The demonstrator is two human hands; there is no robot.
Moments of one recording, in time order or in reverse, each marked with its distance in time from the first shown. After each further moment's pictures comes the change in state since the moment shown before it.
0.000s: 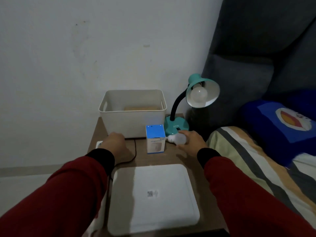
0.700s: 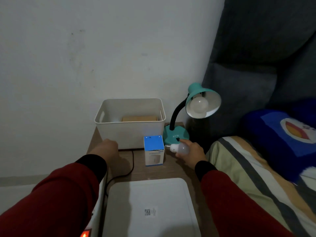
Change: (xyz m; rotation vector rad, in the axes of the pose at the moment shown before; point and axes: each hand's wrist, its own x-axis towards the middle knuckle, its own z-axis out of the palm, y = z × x) left_hand 0.027 -0.008 -0.014 0.151 -0.057 0.014; right_hand 0.022 0.010 0.012 0.159 0.066 0.095
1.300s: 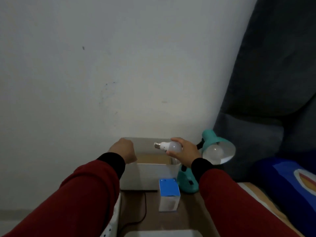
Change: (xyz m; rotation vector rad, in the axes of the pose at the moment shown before) left_hand 0.019 -0.024 -0.116 -0.138 0.238 0.036; right_hand 0.034 -0.162 -0.052 0.011 0.020 -0.262
